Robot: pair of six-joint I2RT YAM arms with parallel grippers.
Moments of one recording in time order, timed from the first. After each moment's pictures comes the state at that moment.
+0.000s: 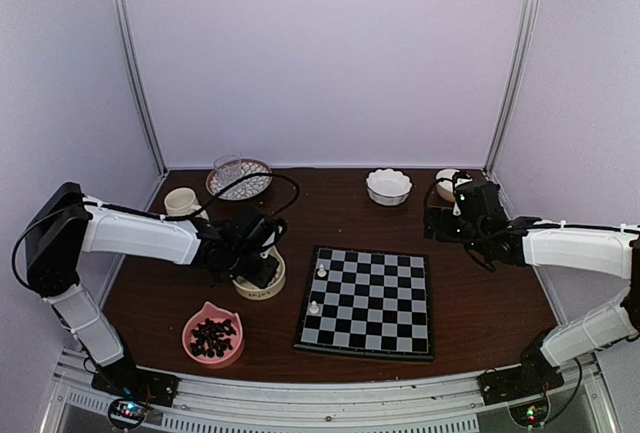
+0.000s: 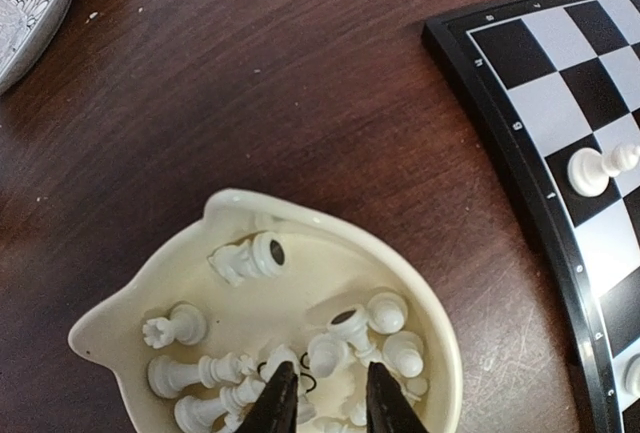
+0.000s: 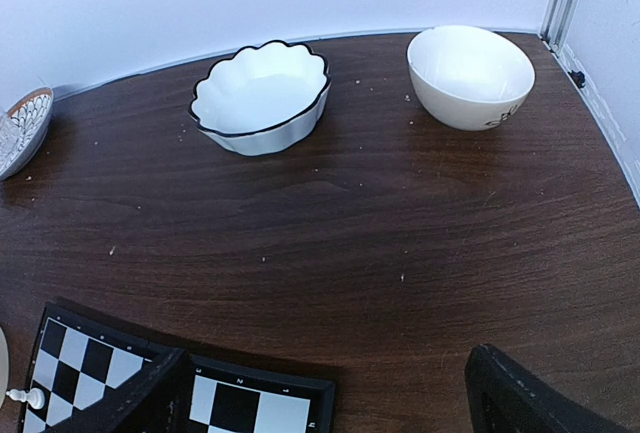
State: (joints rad) left arm -0.86 1.67 0.95 -0.27 -0.27 -0.22; right arm 0.54 1.29 0.70 -0.01 0.38 0.43
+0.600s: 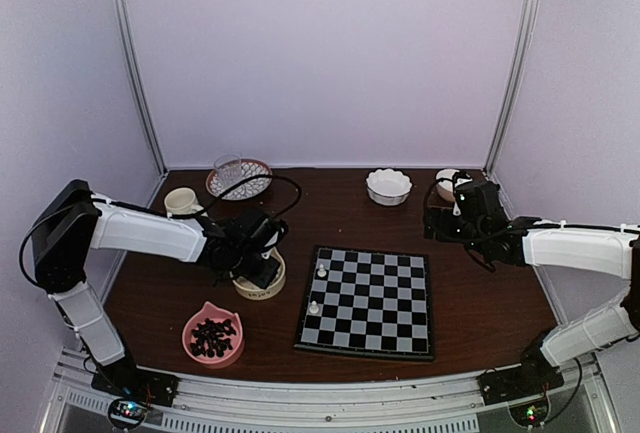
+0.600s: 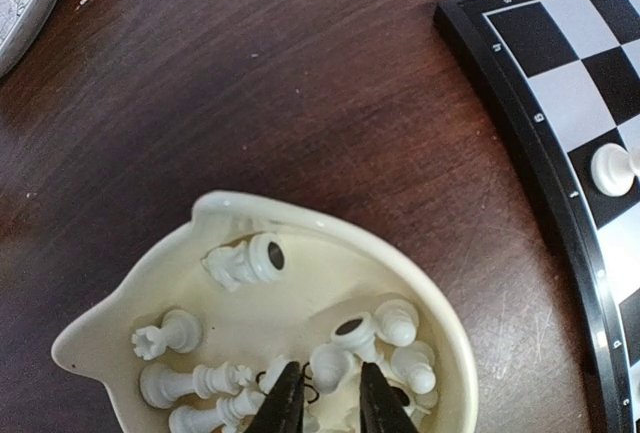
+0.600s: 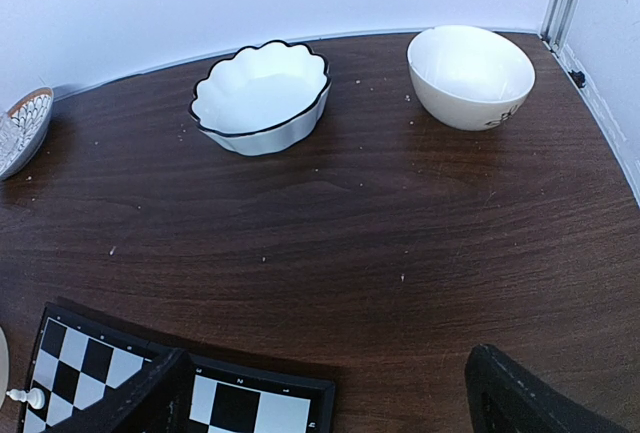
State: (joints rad) left arm -0.85 1.72 0.98 -0.30 -0.26 -0.22; right arm 0.54 1.29 0.70 -0.01 0.38 0.43
